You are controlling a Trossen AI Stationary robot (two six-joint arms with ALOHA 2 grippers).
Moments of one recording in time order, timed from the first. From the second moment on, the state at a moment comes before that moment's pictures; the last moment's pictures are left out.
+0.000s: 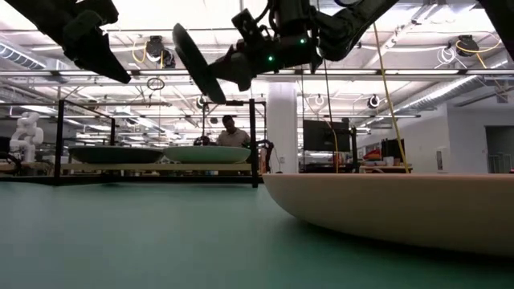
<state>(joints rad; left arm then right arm) 0.03 0.62 0.65 -0.70 -0.46 -0.20 -0.23 1.88 1.21 0.55 -0.11 -0.65</state>
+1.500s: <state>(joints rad) 0.03 0.62 0.65 -0.70 -0.46 -0.20 -0.24 1.96 1.21 0.27 -0.03 -0.70</state>
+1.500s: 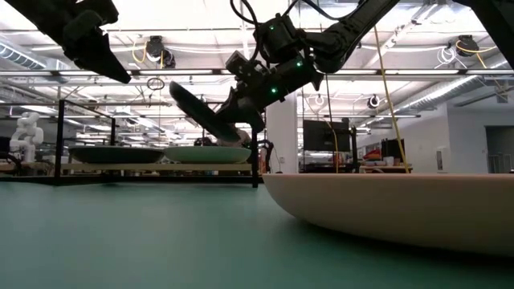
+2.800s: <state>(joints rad) 0.03 0.62 0.65 -0.70 -0.46 -0.20 -0.24 1.95 1.21 0.31 0.13 -0.66</state>
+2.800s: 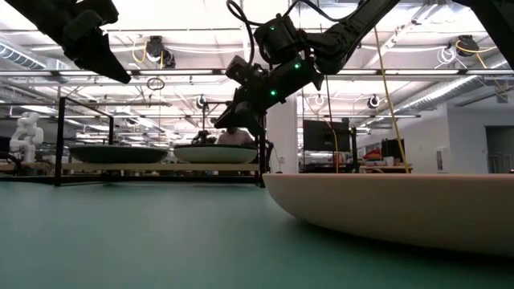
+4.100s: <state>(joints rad) 0.07 1.02 0.65 -0.32 -0.58 -0.01 0.17 1.23 0.53 0.22 0.29 0.02</state>
